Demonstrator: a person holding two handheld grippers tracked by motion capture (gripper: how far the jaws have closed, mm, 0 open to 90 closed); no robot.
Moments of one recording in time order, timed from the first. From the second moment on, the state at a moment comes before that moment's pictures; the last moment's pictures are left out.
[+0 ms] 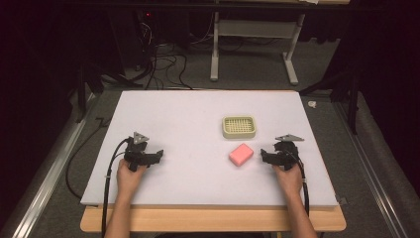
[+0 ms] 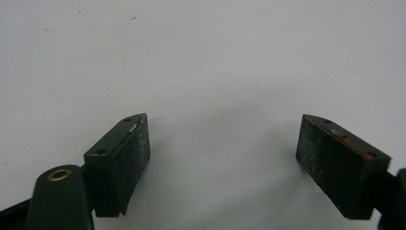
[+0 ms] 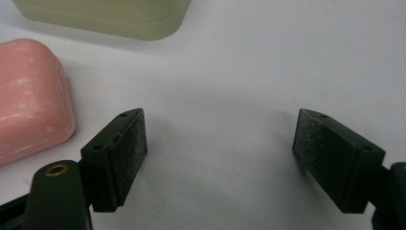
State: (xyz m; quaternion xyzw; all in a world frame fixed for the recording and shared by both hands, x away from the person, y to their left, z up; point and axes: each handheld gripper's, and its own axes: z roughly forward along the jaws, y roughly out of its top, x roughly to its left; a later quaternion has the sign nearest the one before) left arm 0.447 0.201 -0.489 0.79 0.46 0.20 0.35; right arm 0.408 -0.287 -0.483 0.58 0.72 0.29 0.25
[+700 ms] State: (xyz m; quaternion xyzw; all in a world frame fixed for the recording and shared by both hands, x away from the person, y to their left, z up) left arm 0.447 0.201 -0.489 0.79 0.46 0.20 0.35; right arm 0.403 -0.288 -0.477 0.58 0.71 0.30 0.25
